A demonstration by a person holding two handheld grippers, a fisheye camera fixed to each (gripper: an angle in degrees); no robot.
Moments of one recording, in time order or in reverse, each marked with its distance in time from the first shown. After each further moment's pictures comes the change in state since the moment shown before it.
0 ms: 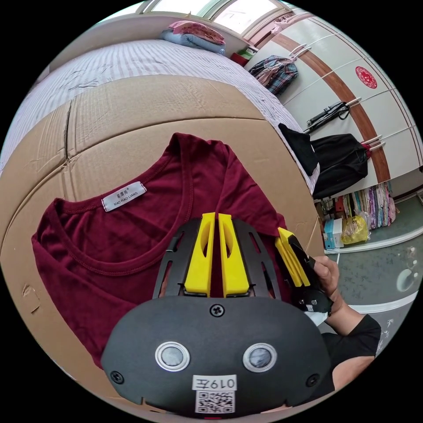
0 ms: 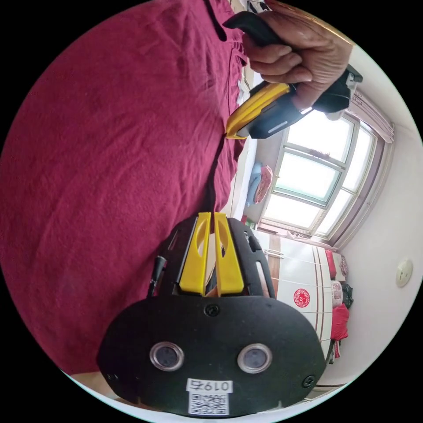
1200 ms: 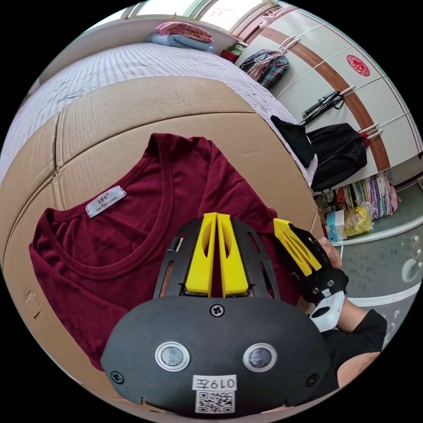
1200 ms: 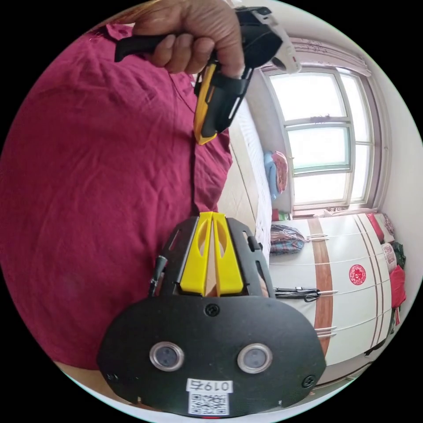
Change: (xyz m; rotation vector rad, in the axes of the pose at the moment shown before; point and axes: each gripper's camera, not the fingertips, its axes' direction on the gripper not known) left arm 0.048 0.030 0.075 -0.005 -0.015 0.060; right arm 0.199 0.123 -0.357 0.066 -0.280 0.312
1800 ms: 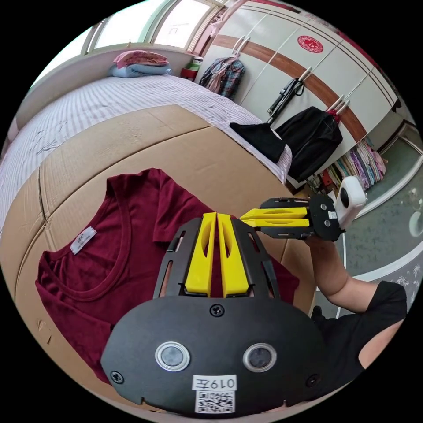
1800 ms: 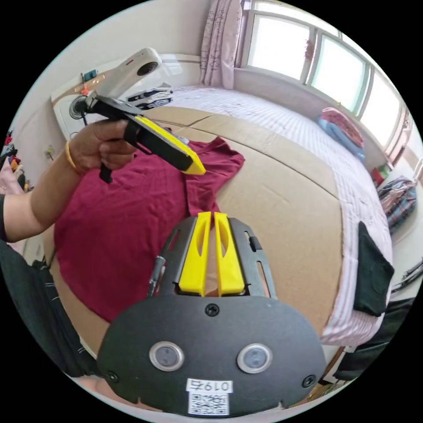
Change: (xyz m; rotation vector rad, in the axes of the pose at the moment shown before) left arm 0.101 0.027 0.067 0.082 0.003 0.229; right arm 0.299 0.127 -0.187 0.224 -0.897 0.444
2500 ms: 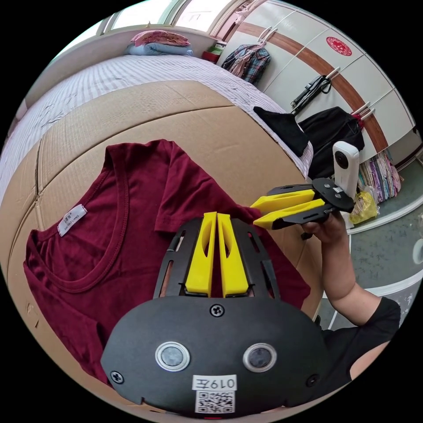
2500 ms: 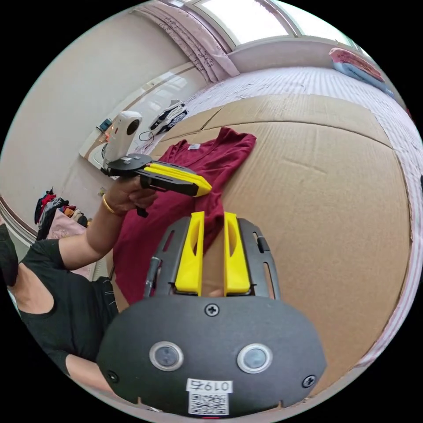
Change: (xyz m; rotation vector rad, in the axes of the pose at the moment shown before) left arm 0.055 0.033 0.134 -0.059 -0.036 -0.128; right arm 0.021 -0.048 -0.272 0.005 -0.498 0.237
